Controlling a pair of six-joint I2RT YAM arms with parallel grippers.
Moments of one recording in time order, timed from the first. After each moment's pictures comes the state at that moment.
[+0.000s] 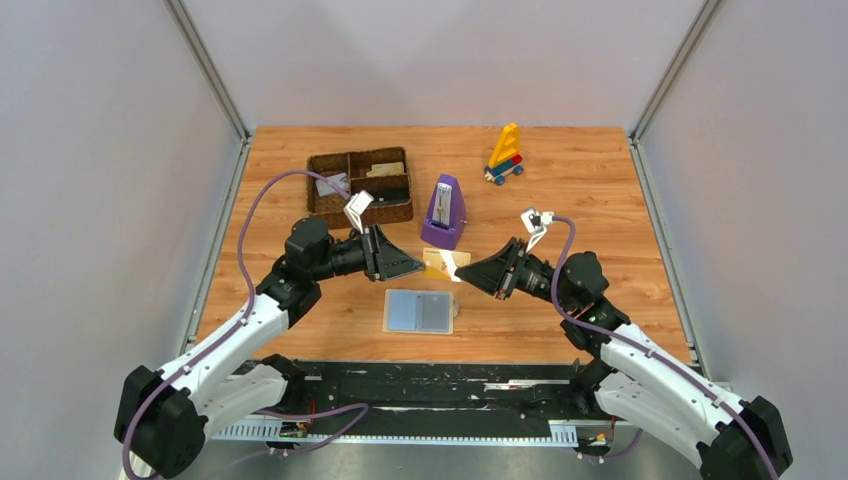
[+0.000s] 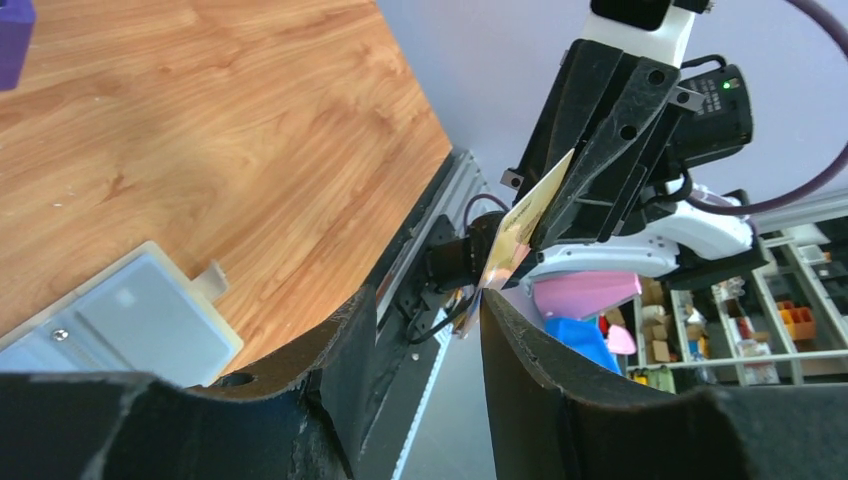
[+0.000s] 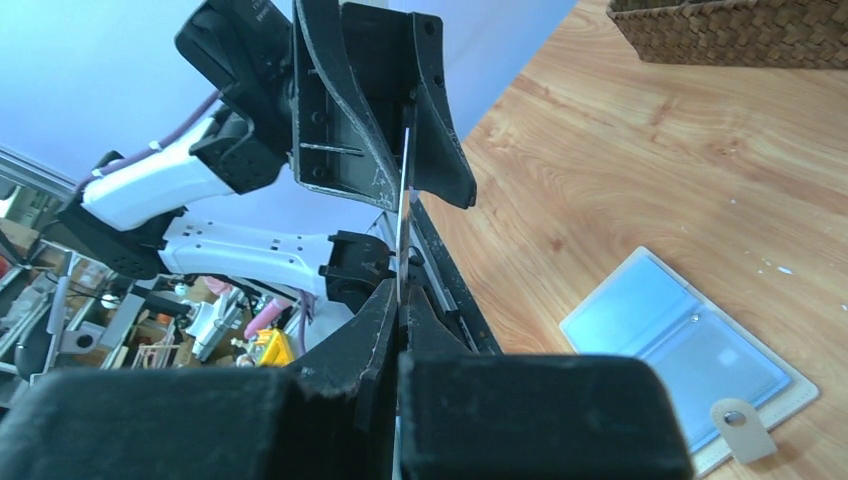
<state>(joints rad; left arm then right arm) -0.53 0.96 0.62 0.17 0.70 -0.85 0.64 0.79 0.44 0.44 -0.52 0.87</state>
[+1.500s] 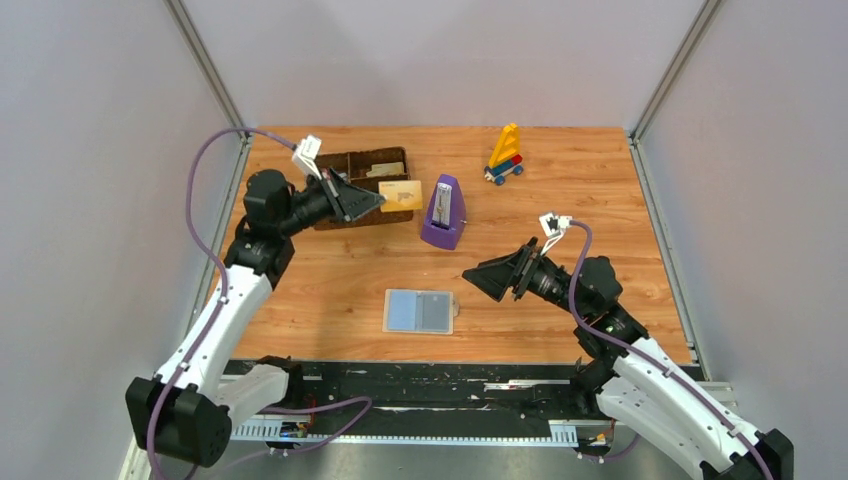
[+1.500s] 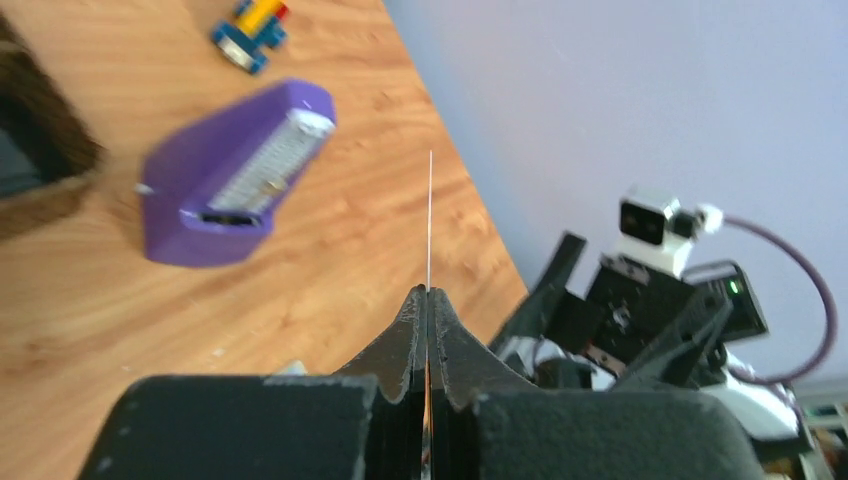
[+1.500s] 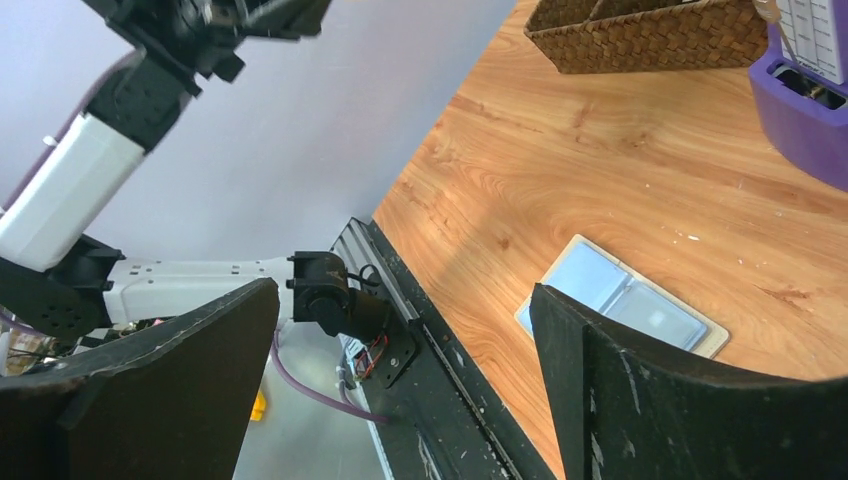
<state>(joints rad) -0.26 1.02 0.88 0.03 0.67 -0.77 0.60 0.65 0.45 0.23 -0.42 0.84</state>
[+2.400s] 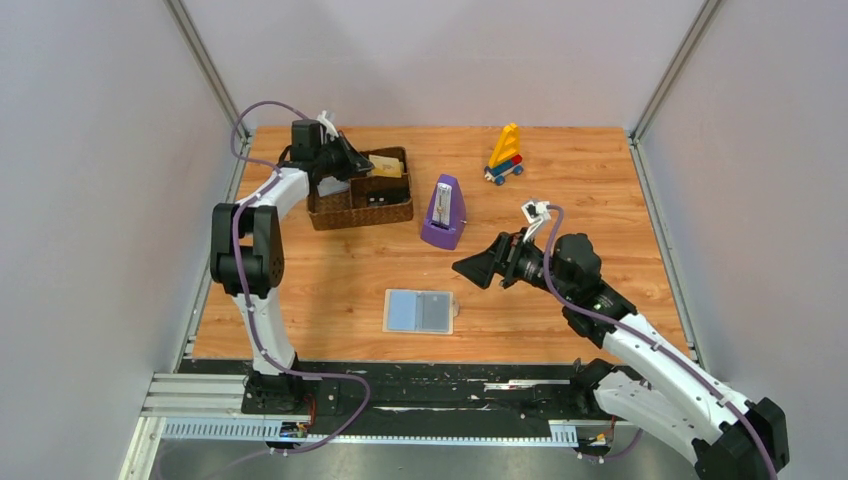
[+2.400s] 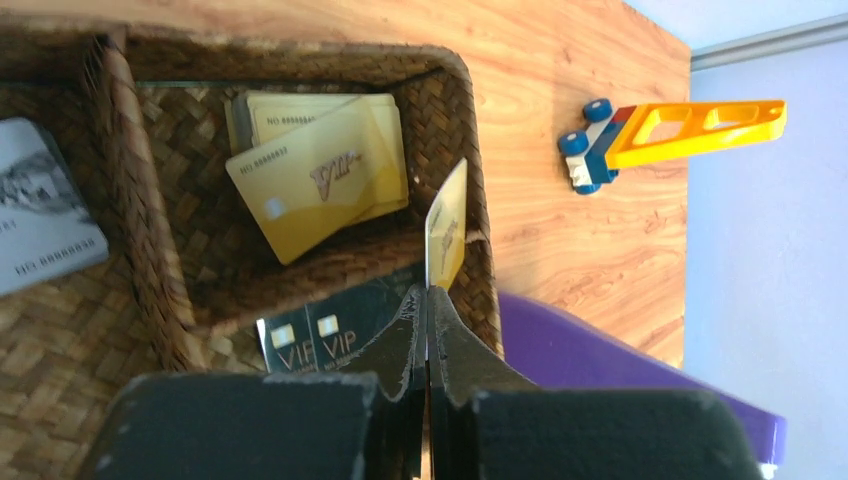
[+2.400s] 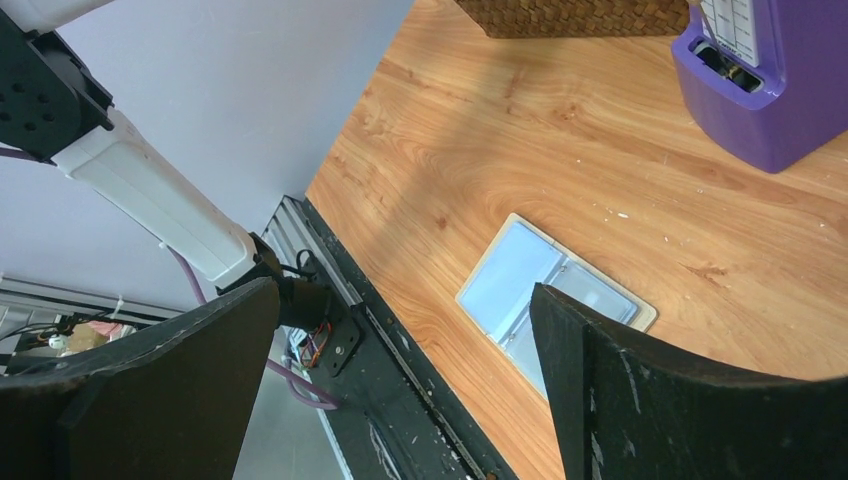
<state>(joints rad) -0.08 1.96 1.46 -0.06 0.49 -0.62 0.60 0.81 0.57 0.09 -0.39 0.72</state>
